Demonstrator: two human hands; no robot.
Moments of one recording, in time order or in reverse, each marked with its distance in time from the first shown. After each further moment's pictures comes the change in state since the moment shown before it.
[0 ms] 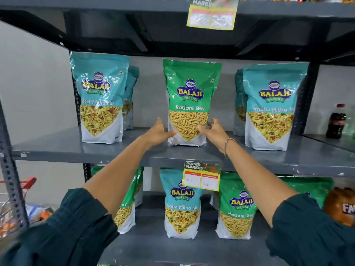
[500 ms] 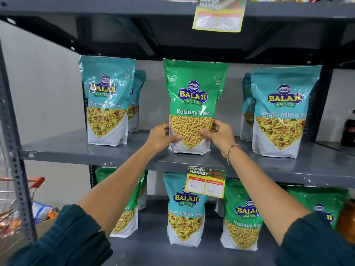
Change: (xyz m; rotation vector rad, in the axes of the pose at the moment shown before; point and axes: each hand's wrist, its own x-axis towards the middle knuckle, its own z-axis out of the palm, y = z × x) left_hand -0.010 -0.004 0.004 -0.125 0.203 0.067; right_hand -0.006 -0.005 0.002 0.090 0.090 -0.177
